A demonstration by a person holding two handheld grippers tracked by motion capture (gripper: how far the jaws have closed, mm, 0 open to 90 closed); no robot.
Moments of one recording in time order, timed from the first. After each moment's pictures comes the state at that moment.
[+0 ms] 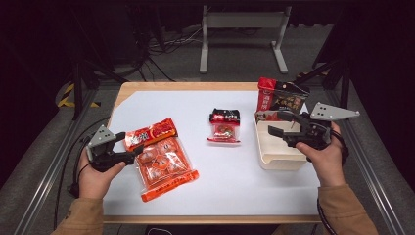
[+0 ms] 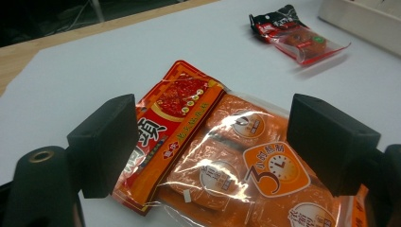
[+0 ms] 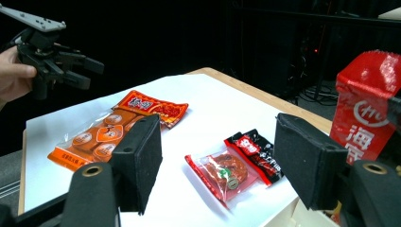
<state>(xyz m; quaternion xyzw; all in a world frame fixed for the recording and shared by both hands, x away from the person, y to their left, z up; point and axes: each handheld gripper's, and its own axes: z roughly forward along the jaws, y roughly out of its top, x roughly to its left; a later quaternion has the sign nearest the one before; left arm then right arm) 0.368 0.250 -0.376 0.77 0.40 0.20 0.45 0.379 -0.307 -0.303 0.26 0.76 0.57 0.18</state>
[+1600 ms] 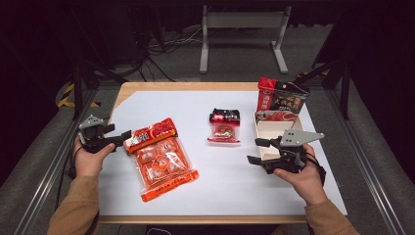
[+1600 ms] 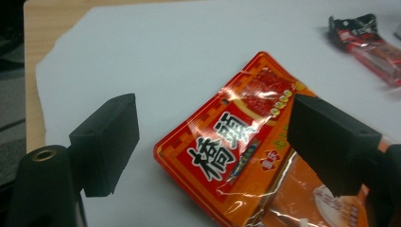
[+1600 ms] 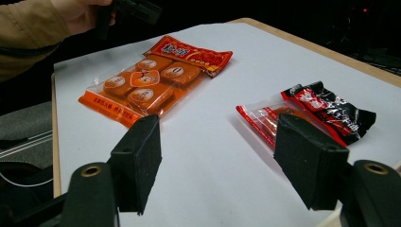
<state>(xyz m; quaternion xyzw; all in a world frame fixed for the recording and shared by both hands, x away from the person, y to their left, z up) 0.438 0.303 -0.417 0.73 0.49 0.18 0.45 0.353 -0.259 -0.354 0.24 0.81 0.52 0.13</state>
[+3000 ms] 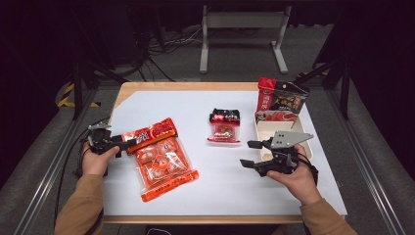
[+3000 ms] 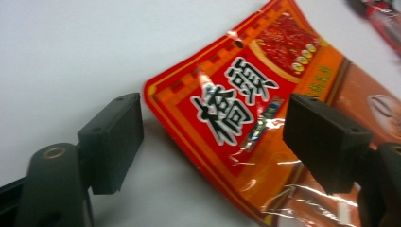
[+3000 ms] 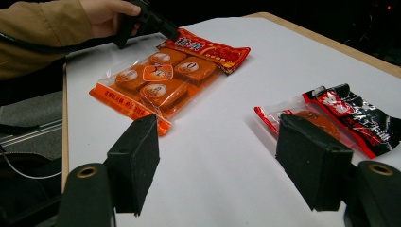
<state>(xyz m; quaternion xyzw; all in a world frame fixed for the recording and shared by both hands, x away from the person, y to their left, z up) 0.454 0.304 -0.458 0.73 0.52 0.06 0.44 0.355 -0.241 -0.358 0.21 0.82 0.51 0.12</state>
